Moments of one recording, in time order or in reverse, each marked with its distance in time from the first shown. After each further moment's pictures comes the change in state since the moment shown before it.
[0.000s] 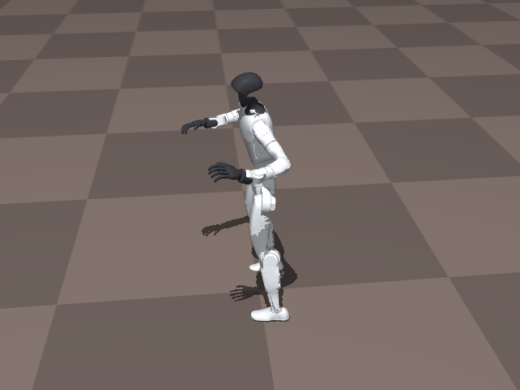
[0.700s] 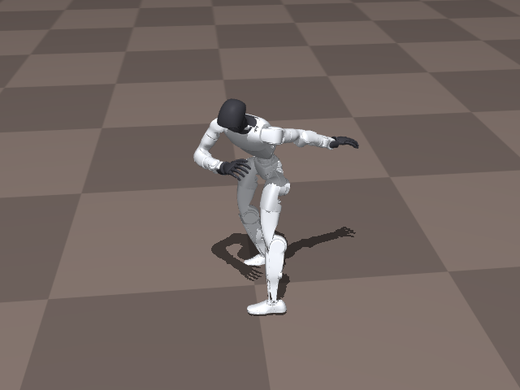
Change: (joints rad) left arm 0.141 -0.660 -0.011 1.390 -1.038 0.249 -0.115; right arm -1.169 0.272 0.878 -0.179 -0.173 0.136 -0.087; waist 0.414 -0.009 0.356; left_leg -0.504 0.135 -0.412 -0.068 0.206 -0.085; right_leg -0.450 0.099 -0.347 0.368 -0.106 -0.098
